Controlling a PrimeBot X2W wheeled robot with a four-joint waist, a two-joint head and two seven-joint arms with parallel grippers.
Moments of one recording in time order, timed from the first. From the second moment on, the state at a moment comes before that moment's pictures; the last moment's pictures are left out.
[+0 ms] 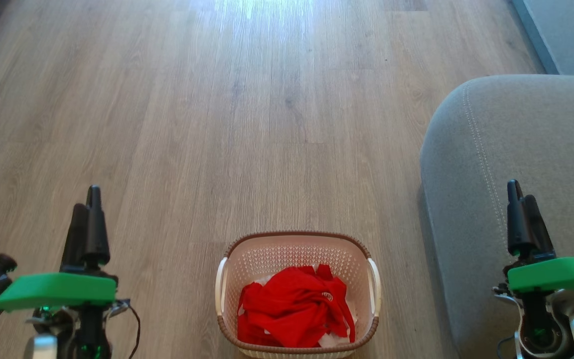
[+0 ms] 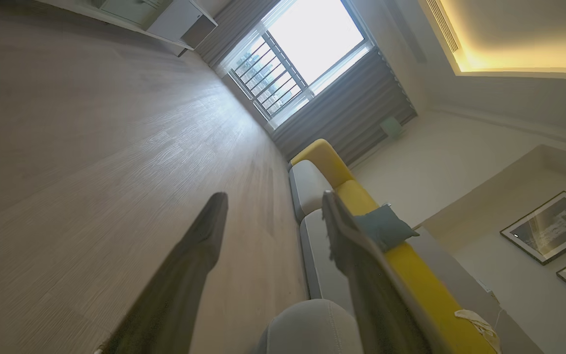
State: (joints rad) left arm -0.01 0.03 0.08 -0.03 -1.00 0.01 -0.07; right arm -0.03 -0.04 -0.12 0.10 0.92 0.13 -0.07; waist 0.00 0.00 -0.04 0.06
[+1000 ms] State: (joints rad) left arm 0.01 0.06 -0.20 -0.01 -0.39 0.14 -0.16; right arm -0.03 -0.04 -0.02 0.20 0.51 0.13 -0.16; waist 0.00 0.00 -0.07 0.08
